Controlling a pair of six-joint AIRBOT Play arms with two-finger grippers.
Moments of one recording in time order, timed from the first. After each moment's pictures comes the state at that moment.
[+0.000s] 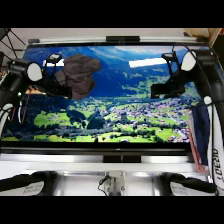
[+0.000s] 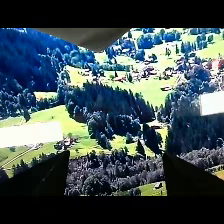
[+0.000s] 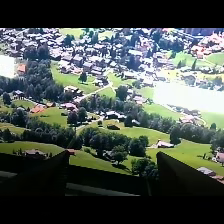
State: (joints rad) left arm -0.29 -1.39 1.48 1.60 -1.35 -1.62; right arm 0.16 -1.42 1.58 -1.47 1.55 1.58
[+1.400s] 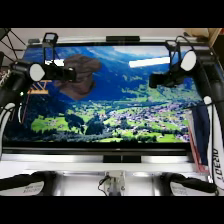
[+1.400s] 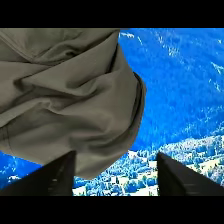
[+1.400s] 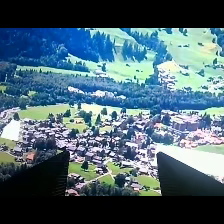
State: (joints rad) left arm -0.29 -1.40 1.48 1.59 -0.88 -1.62; right arm 0.16 -1.42 1.58 -1.47 1.29 1.58
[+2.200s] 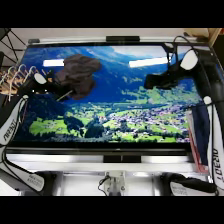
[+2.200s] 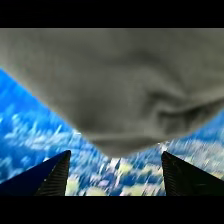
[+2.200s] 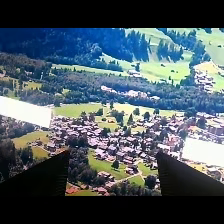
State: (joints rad) left arm 0.01 -1.80 1.46 1.06 -0.96 -1.66; right arm 0.16 -1.42 1.58 -1.35 1.33 1.58
